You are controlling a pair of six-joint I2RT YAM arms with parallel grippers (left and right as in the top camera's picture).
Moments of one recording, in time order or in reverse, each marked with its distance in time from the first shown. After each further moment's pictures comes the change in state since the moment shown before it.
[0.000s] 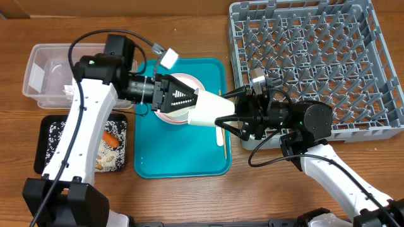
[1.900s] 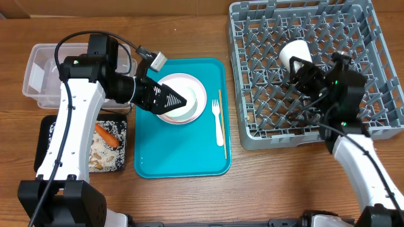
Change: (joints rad) left arm 0.075 0.000 0.000 0.000 -0.444 -0.041; right arm -0.418 0.006 0.180 -1.051 0.847 -0.322
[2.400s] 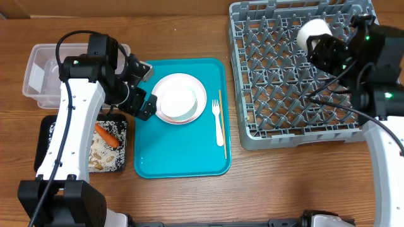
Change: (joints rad) left arm 0.000 0.000 0.000 0.000 -0.708 0.000; right arm 0.000 0.015 0.605 -0.813 0.097 -0.210
